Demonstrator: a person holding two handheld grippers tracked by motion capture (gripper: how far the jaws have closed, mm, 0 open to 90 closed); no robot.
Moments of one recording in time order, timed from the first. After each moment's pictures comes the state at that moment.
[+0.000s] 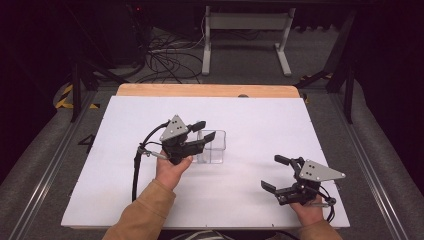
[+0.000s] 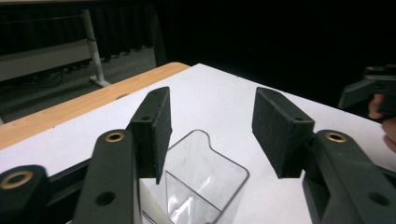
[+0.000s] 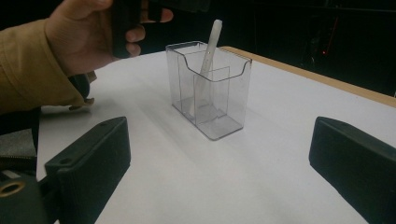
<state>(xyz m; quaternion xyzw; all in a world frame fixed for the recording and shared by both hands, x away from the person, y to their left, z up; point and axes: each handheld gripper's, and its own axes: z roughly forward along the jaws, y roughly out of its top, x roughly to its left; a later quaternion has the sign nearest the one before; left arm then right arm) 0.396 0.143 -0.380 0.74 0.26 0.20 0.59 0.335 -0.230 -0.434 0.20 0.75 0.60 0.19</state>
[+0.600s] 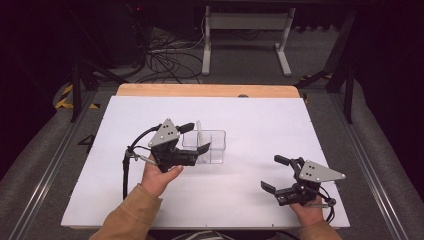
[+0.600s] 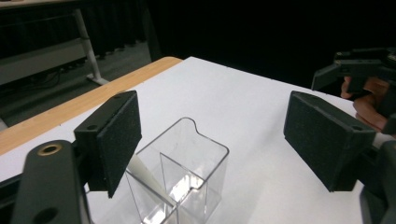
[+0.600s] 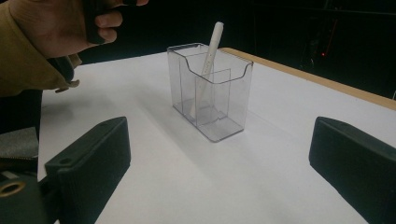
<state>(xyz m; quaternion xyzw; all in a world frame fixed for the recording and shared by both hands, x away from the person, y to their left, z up) 0.369 0.163 -0.364 0.76 0.23 0.20 0.57 0.333 -0.229 -0.433 0.20 0.75 0.60 0.19</state>
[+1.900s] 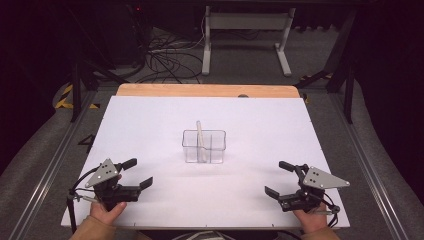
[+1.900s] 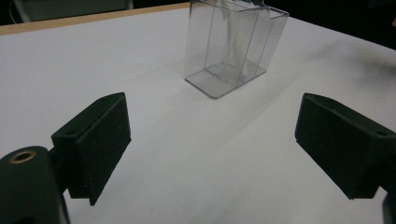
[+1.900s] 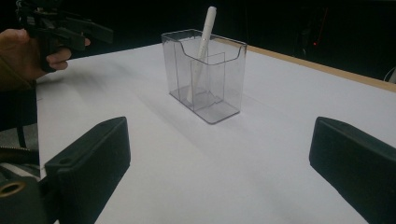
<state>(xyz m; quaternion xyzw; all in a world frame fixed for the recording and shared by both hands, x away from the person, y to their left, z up) 0.307 0.304 -0.455 0.74 0.34 0.20 0.54 0.320 -0.239 -0.443 0.23 0.75 0.59 0.19</state>
